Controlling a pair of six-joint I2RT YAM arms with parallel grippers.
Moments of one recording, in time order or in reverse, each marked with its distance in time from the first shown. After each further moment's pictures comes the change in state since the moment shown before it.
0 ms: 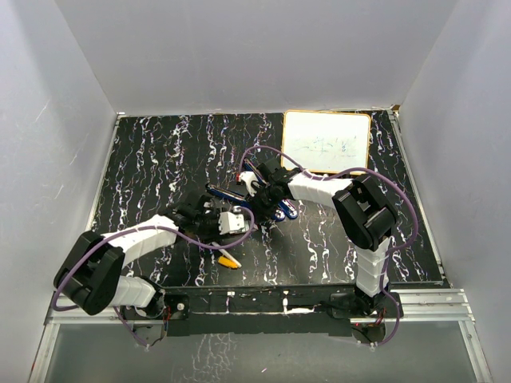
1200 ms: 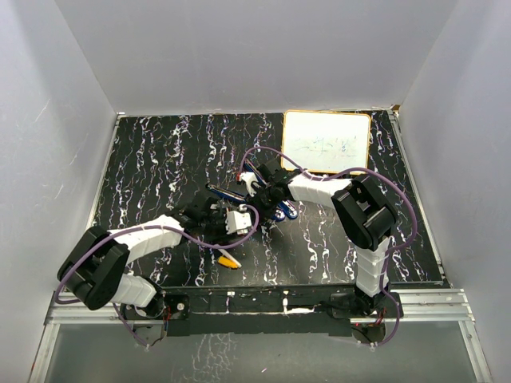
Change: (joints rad) left arm -0.060 0.037 0.008 0.080 0.007 -0.115; right arm -0.001 0.004 -0.015 0.029 -0.043 0.053
